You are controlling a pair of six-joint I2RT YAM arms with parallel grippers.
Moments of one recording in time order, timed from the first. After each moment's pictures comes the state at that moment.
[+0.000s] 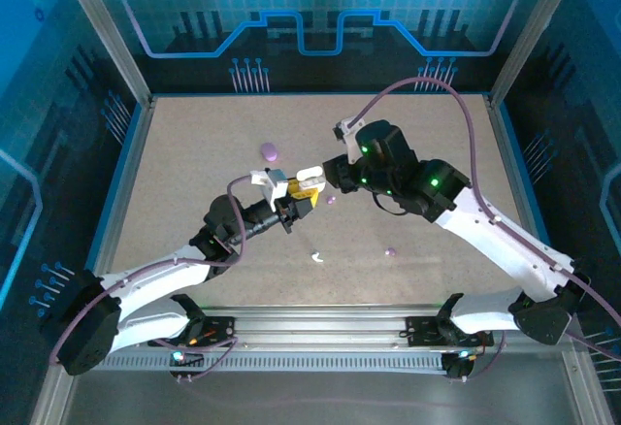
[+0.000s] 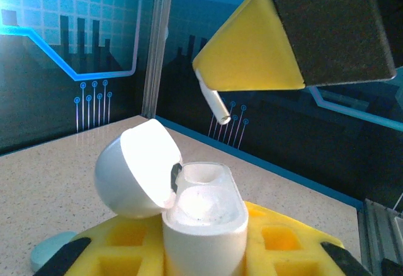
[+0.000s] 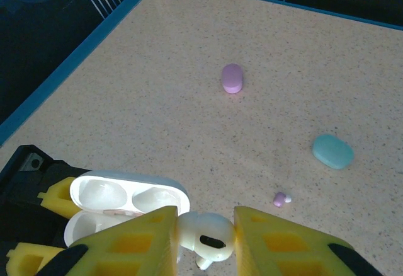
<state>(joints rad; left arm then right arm) -0.68 1.11 0.46 0.76 0.29 -0.22 0.81 1.30 1.44 -0.74 0.09 0.31</state>
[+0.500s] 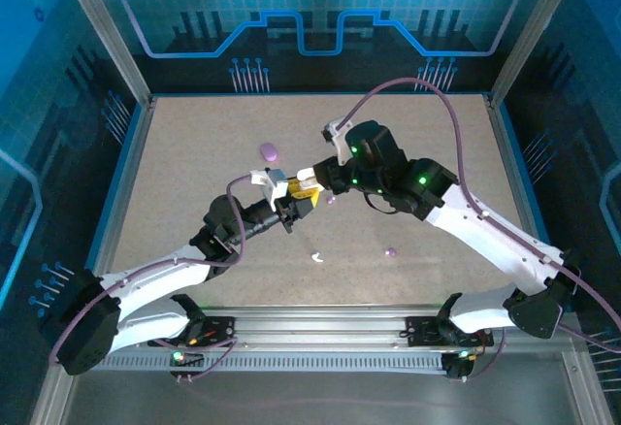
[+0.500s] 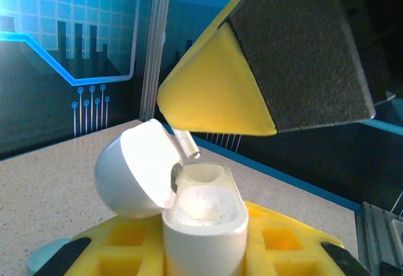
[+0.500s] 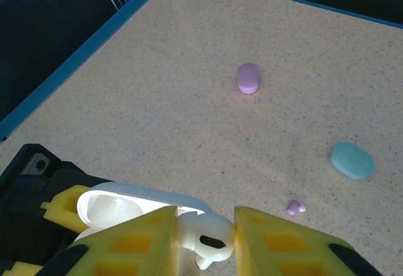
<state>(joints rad) -0.68 1.11 0.47 0.77 0.29 -0.22 0.83 1.34 1.44 -0.70 0.06 0.28</state>
